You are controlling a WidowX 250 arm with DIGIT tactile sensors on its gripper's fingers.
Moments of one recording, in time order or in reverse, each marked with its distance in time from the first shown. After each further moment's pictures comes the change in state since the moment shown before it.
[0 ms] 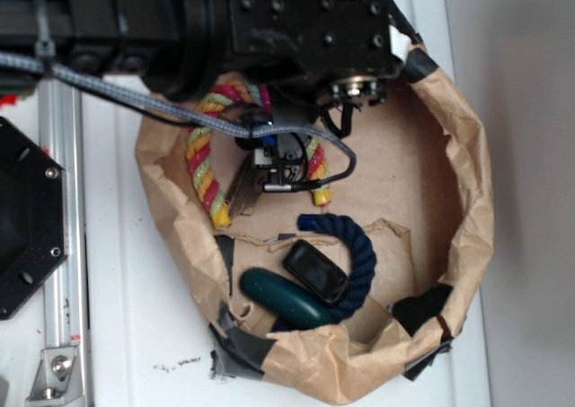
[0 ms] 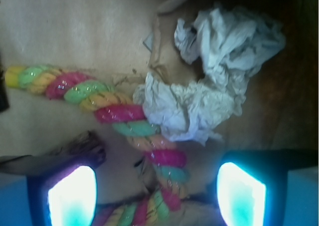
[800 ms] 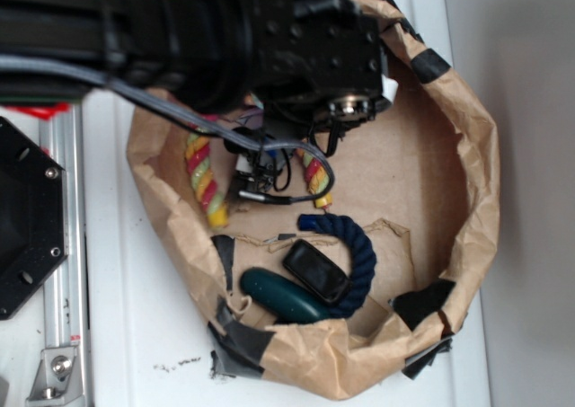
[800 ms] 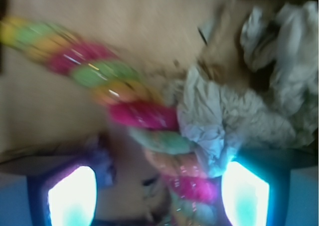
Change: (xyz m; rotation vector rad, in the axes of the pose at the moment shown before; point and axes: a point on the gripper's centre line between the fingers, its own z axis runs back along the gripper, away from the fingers) arm 0.002 -0.016 -0.033 -0.011 0.075 -0.282
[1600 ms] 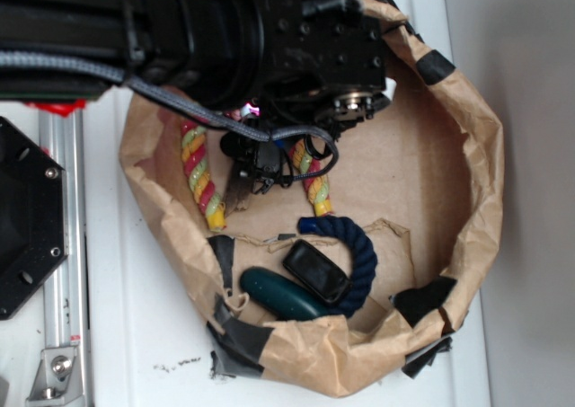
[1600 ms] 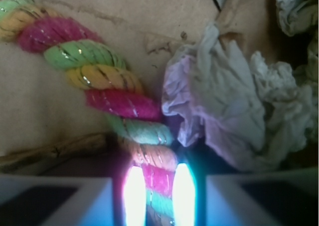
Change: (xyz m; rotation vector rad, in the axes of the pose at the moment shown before) arm -0.005 -0.004 -0.003 -0.072 0.001 0.048
